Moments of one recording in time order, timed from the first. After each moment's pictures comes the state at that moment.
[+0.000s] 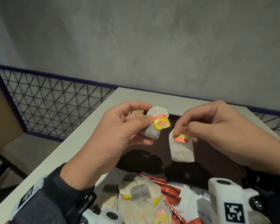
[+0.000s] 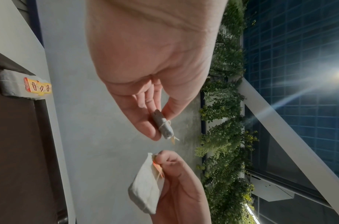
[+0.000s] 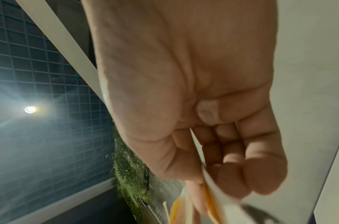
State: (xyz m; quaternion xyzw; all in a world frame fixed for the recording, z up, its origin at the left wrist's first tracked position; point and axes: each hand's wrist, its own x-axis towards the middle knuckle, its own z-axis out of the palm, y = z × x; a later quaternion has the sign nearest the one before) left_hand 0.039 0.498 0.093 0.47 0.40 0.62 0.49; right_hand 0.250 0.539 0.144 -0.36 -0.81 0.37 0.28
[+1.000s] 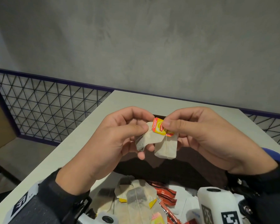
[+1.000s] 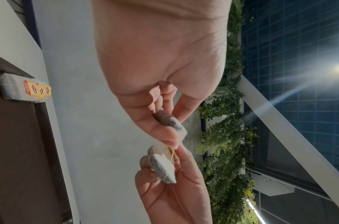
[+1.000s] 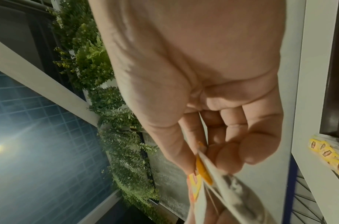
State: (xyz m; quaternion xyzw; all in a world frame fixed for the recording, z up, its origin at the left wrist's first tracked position) left_hand 0.035 0.494 0.091 0.52 0.31 0.58 0.55; right_hand 0.238 0.538 0.136 -0.35 -0.68 0.55 0.34
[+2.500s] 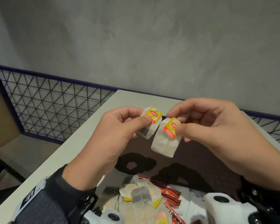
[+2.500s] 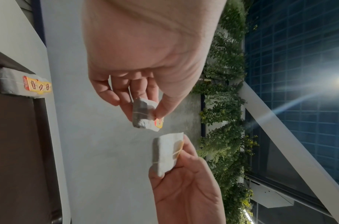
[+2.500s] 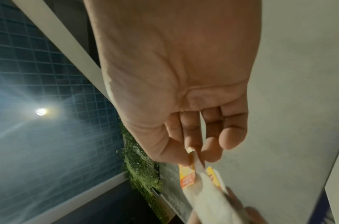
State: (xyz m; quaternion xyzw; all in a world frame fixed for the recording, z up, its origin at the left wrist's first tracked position) left_hand 0.034 0.504 0.089 0.46 0.44 0.63 0.44; right_hand 0.239 0.524 0.145 -0.28 -0.77 0.41 0.41
